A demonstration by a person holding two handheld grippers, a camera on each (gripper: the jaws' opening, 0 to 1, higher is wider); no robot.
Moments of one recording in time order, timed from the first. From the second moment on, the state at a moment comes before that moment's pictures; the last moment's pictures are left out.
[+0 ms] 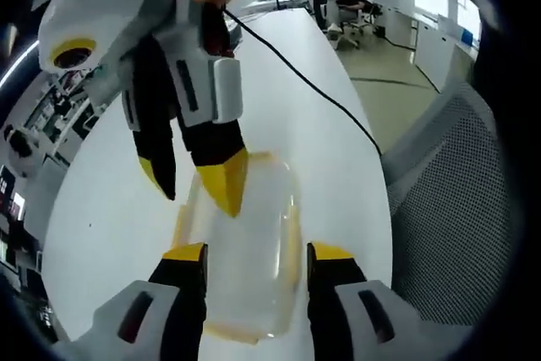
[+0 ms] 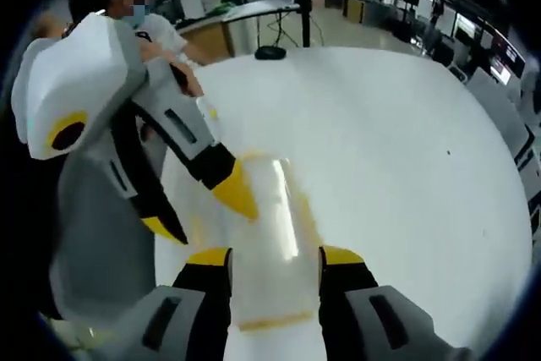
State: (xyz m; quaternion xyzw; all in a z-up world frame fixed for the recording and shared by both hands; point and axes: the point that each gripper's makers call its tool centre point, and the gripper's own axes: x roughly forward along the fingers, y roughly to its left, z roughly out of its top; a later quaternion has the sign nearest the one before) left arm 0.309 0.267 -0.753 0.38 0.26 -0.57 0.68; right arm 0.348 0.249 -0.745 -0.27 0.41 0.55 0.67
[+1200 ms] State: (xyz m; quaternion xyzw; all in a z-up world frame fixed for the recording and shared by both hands) left arm 0.338 0.296 -0.754 0.34 0.32 -0.60 0.65; right arm 0.338 0.226 -0.771 -0.37 0.41 0.56 0.62
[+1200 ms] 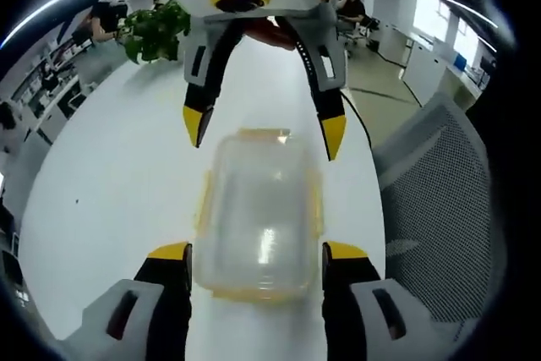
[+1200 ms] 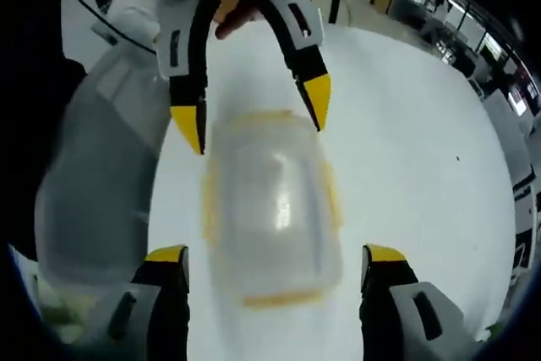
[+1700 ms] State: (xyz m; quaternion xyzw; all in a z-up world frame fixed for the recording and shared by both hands) left arm 0.340 0.294 -0.776 0.39 0.35 -0.59 0.61; right arm 0.336 0.223 -0.790 -0.40 0.40 0.57 0.60
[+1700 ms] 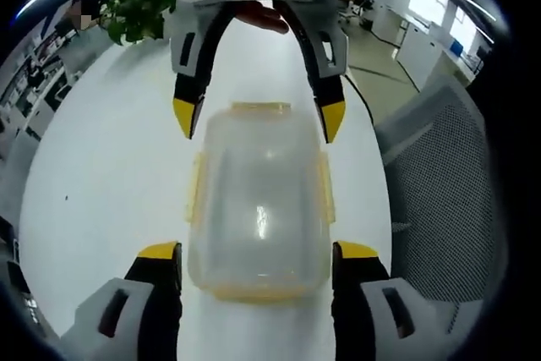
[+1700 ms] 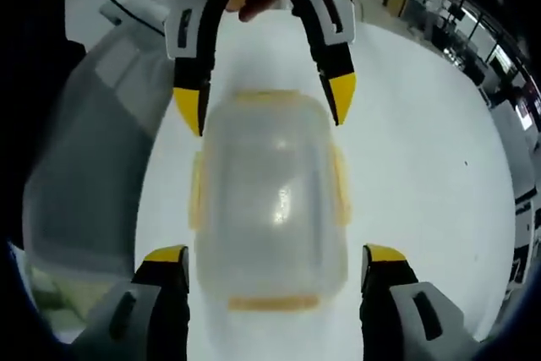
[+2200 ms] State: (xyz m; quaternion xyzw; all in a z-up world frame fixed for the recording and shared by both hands) left arm 0.334 0.293 -0.804 0.44 0.37 -0.59 0.56; right arm 0.334 0.227 -0.802 -0.41 0.40 0.57 0.59
